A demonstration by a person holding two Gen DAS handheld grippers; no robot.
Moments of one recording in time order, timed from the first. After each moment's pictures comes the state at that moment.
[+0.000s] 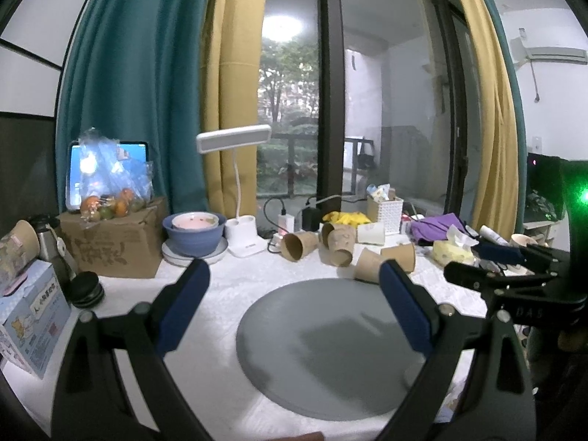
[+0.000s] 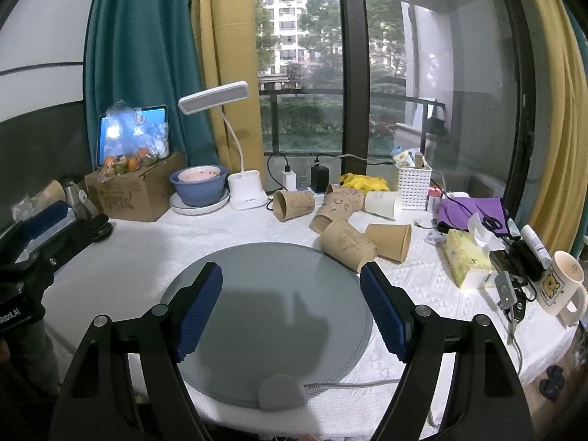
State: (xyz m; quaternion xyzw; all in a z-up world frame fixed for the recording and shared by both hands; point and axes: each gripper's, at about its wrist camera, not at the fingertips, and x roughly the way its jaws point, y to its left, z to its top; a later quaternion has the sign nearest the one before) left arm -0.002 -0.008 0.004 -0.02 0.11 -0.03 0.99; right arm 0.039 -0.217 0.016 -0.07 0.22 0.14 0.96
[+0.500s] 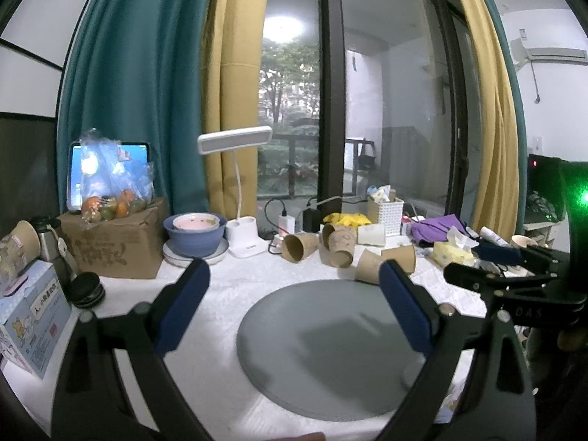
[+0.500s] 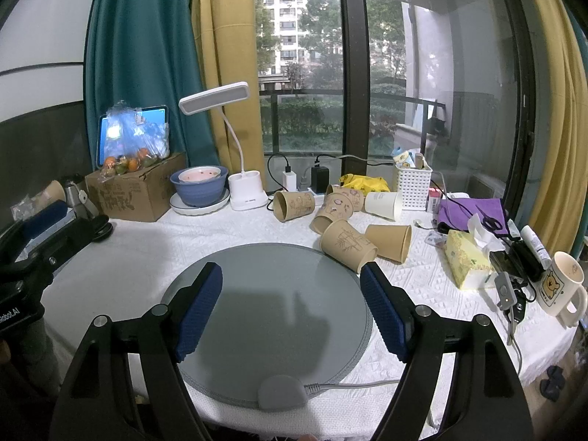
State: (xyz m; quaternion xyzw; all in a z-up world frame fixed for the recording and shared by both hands) left arm 0.001 -0.006 0.005 -0.02 0.11 -0.03 0.99; right arm 0.038 -0.217 0.016 -0.07 0.22 0.14 0.96
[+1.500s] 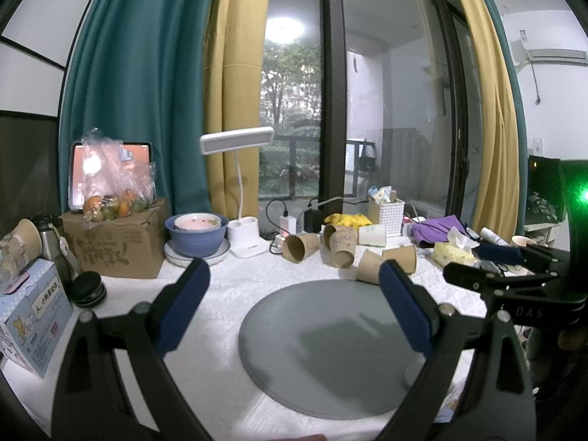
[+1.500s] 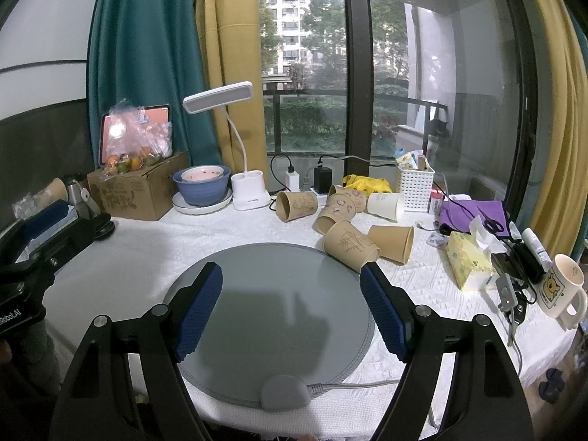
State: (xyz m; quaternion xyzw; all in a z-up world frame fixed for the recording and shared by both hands) left arm 0.000 -0.004 0.004 -0.02 0.11 -0.03 0.99; right arm 0.037 -0.217 0.015 -0.07 0.22 0.14 0.96
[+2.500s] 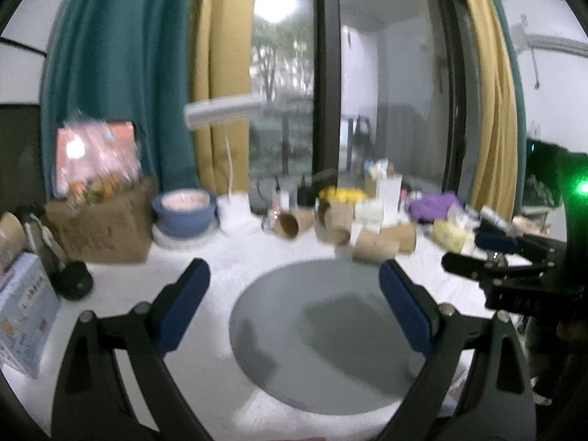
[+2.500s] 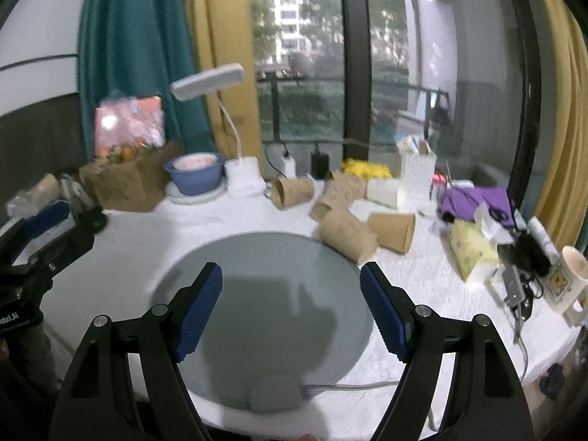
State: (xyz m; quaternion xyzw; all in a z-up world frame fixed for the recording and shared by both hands) left arm 0.040 -0.004 -0.013 -0.01 0.18 -0.04 0.98; right arm 0.066 -0.221 0.001 -0.07 0.26 0.14 0.95
